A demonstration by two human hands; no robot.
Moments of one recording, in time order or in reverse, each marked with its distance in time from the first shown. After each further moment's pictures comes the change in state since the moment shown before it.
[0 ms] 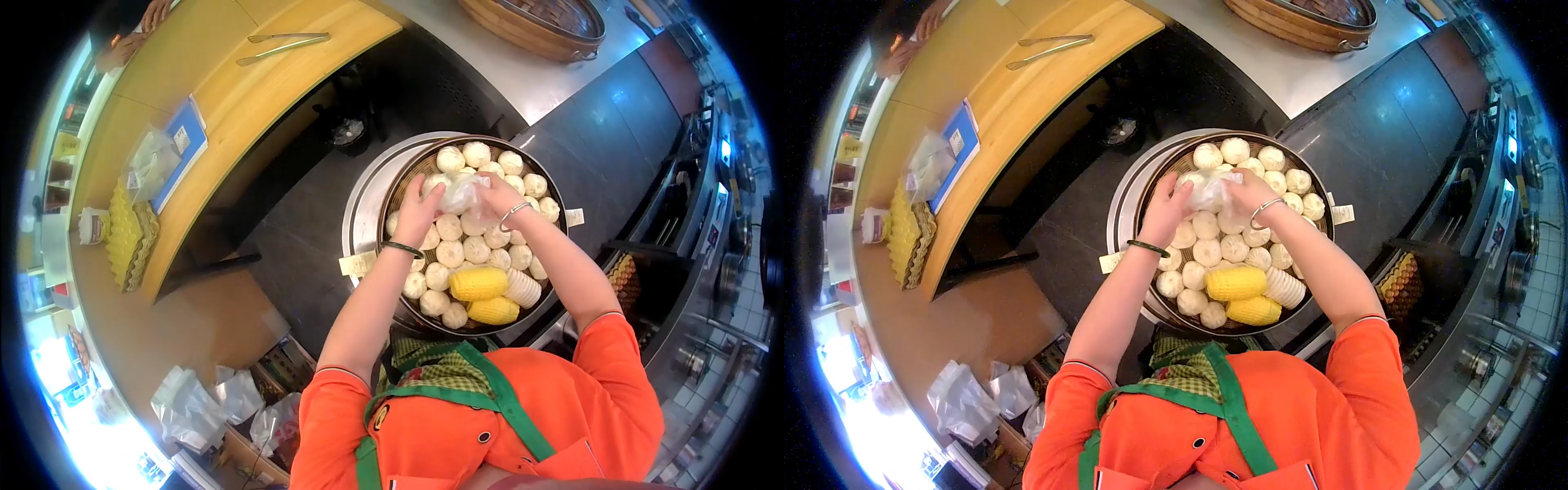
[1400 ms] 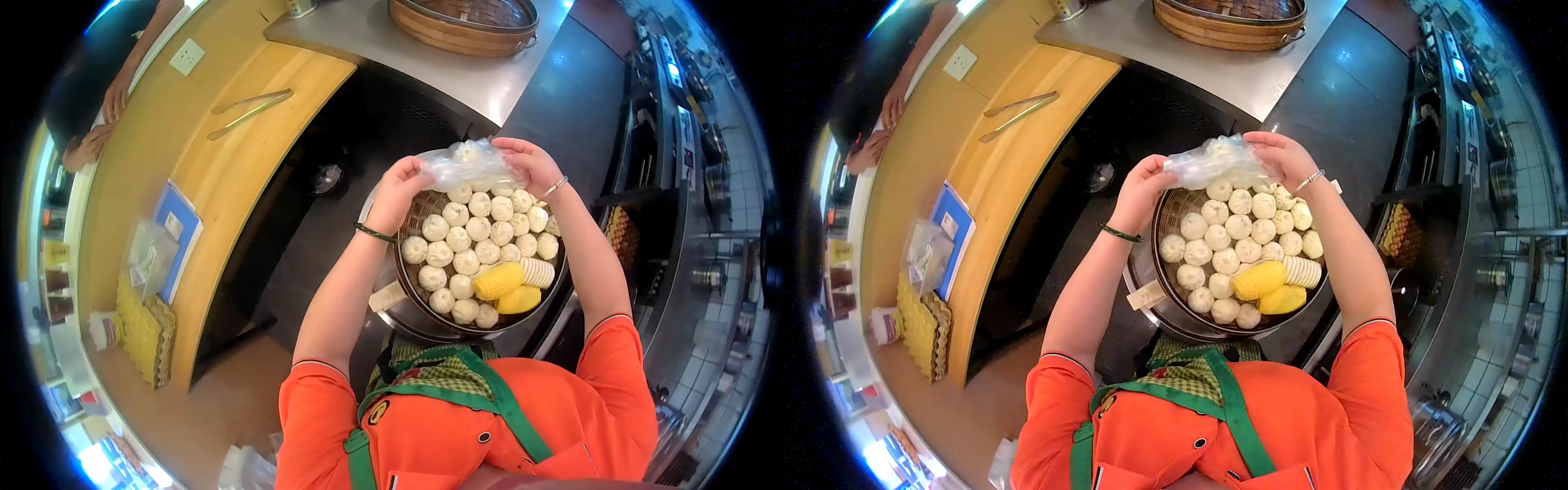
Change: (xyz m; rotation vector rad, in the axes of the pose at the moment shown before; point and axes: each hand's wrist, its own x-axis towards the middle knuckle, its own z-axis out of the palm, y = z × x) left_hand 0.038 0.100 -0.037 -0.152 -0.585 0.120; right_hand -0.049 -0.081 -0.053 0.636 0.109 -0.175
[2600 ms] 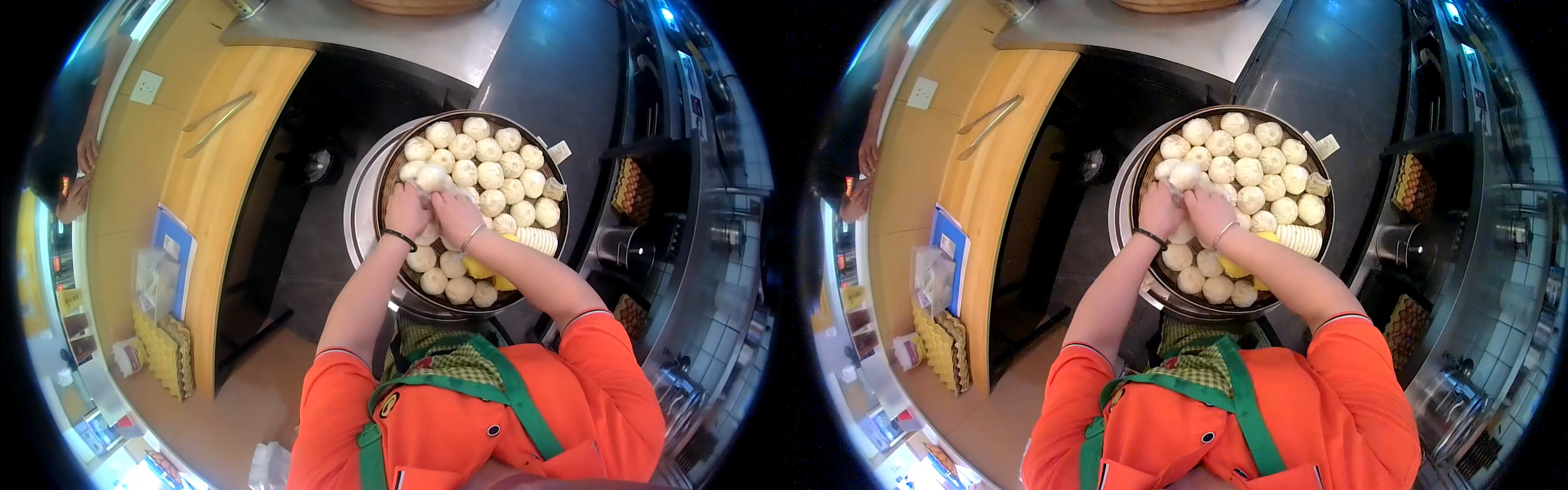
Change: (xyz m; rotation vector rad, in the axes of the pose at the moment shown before) left_hand -0.002 -0.131 0.000 1.419 0.137 -0.046; right_hand -0.035 0.155 0.060 -1.516 0.105 -0.251
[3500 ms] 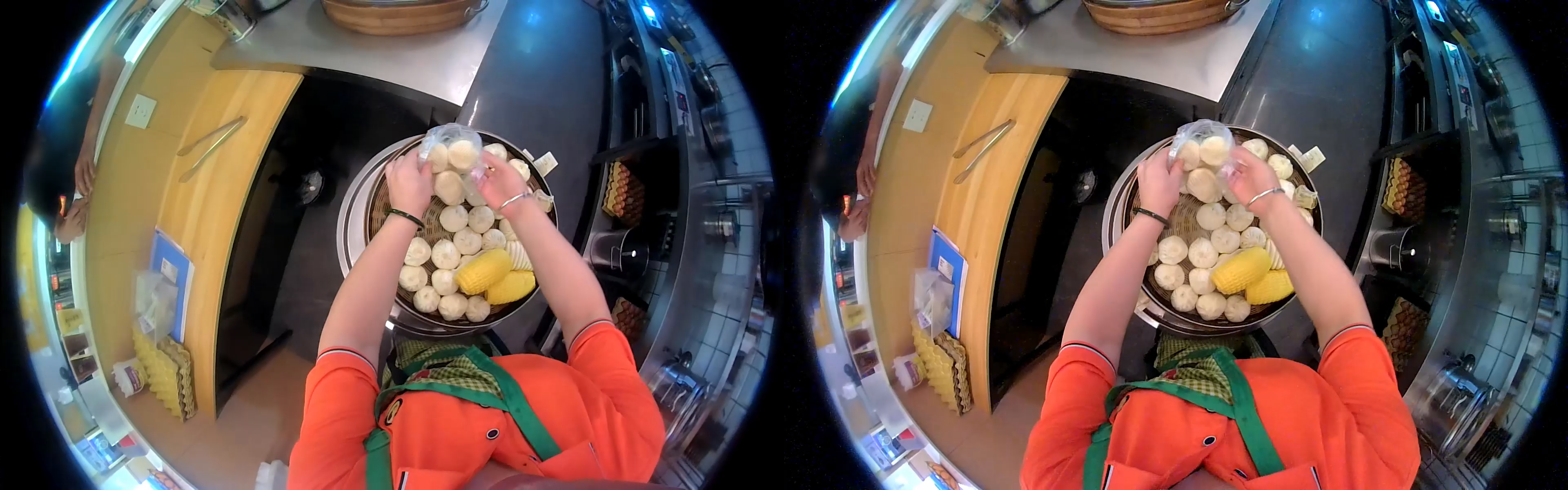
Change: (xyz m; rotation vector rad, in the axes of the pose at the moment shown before) left_hand 0.068 0.052 -0.017 -0.195 0.353 0.258; right_hand 0.034 0.092 -0.065 2.305 0.196 0.472
